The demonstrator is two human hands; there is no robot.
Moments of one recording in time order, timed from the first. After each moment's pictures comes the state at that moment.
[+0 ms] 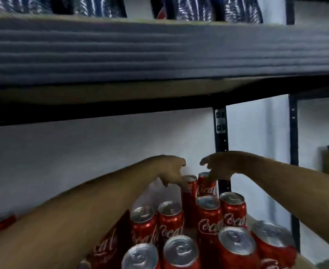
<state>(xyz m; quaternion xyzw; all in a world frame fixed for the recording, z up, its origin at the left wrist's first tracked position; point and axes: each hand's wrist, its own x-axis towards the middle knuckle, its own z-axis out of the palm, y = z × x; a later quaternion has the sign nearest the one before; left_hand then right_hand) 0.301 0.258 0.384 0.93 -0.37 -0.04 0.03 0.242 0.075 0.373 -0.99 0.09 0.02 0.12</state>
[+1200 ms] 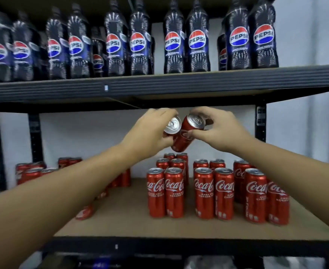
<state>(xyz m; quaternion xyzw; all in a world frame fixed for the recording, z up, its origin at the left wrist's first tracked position) 0.044 0.522 0.393 0.80 -0.37 0.46 0.08 0.027 0.294 0.397 -0.85 -0.22 -0.39 0.27</state>
